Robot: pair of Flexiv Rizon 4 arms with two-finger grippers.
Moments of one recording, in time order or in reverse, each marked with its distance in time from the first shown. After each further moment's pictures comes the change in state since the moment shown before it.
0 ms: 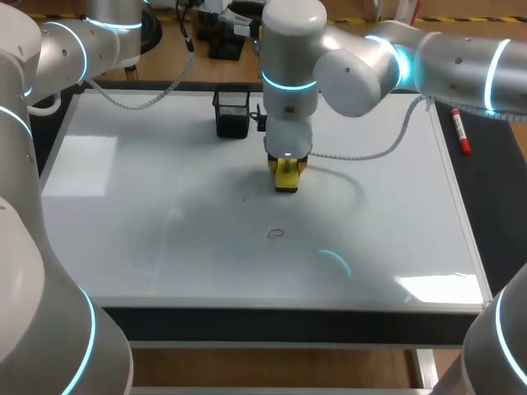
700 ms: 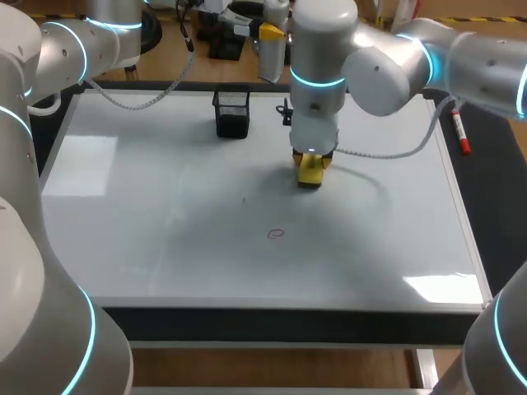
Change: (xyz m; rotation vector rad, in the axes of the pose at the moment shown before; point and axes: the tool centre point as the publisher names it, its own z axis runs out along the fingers) left arm 0.000 0.000 0.000 0.000 0.000 0.000; right arm 0.051 -0.013 -0.011 0.032 0.003 0.087
